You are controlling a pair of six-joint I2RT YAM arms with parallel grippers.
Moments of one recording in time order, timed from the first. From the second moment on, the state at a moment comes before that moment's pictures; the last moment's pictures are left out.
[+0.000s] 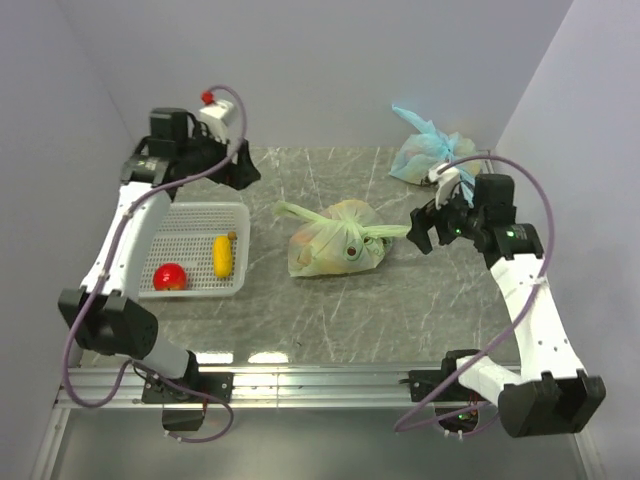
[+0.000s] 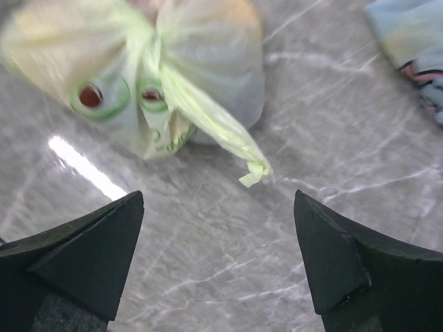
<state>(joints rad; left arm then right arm) -0.15 1.53 1.61 -0.66 0.52 0.13 0.04 1.10 1.12 -0.74 -0.49 -0.45</state>
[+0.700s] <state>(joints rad) -0.11 1.08 1.06 -0.72 0.27 -0.05 0.07 0.87 0.83 -0.66 -0.47 0.14</state>
